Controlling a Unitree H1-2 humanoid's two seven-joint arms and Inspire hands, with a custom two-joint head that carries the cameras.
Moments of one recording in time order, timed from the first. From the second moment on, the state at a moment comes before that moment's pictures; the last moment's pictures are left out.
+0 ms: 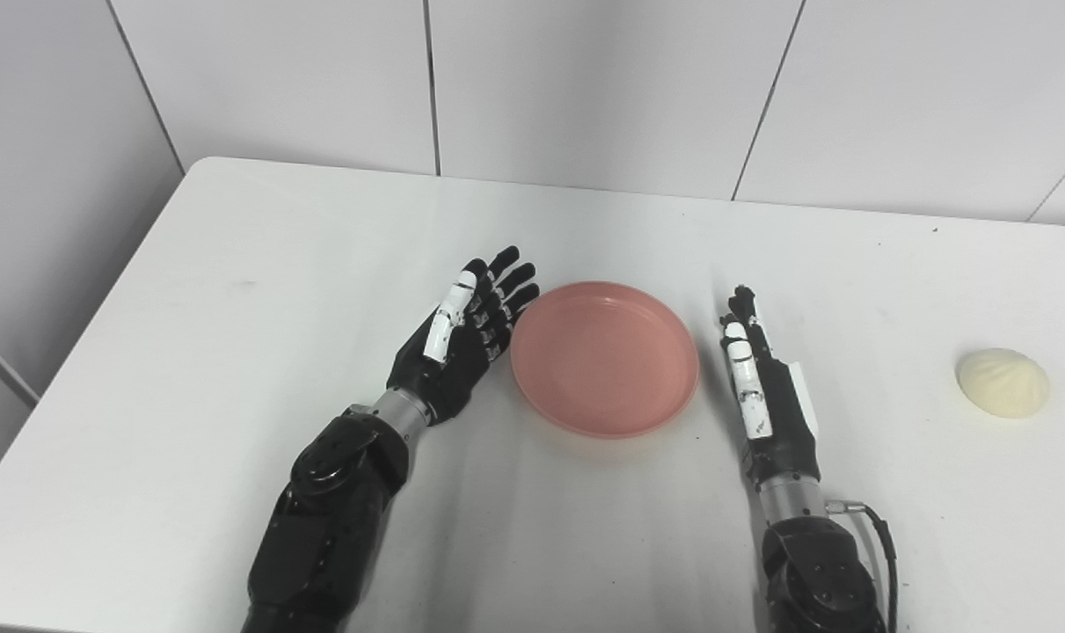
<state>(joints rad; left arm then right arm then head) -0.31 0.00 -0.03 0.20 -0.36 0.20 -0.31 -0.14 -0.02 0.02 0.02 -0.07 -0.01 -0.01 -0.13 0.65</state>
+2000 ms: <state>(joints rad) -0.33 0.07 0.08 0.30 -0.43 0.13 -0.40 -0.25 -0.72 -0.17 -0.25 -0.72 0.47 0.44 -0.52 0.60</state>
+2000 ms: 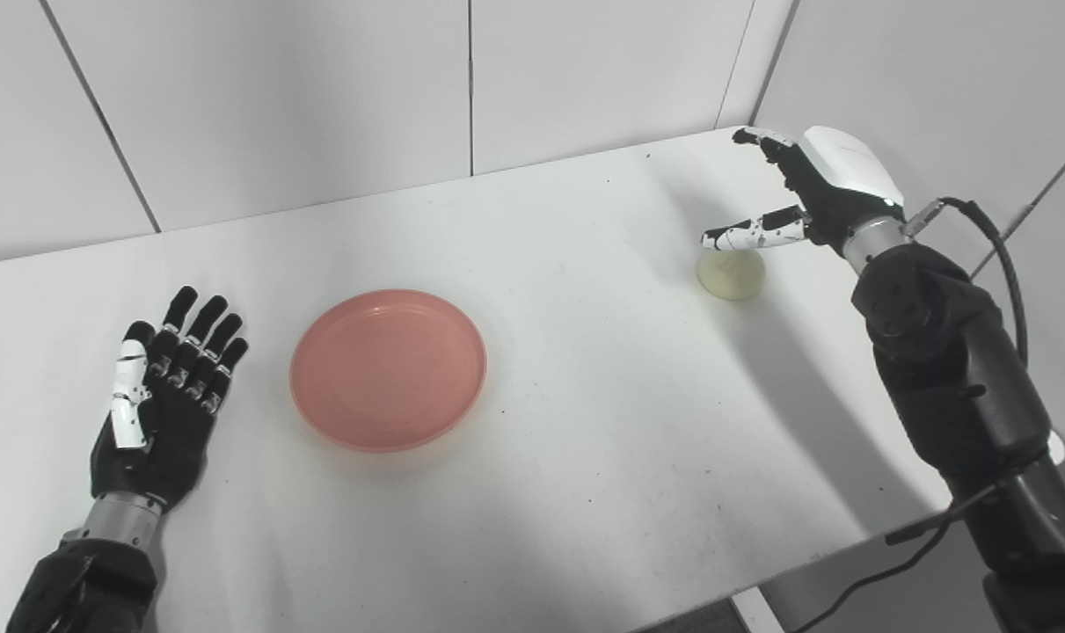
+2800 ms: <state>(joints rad) -0.33 0.09 0.09 0.30 -0.45 0.14 -0.40 -0.29 -0.74 -0.10 -0.02 -0.79 0.47 0.47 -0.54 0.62</state>
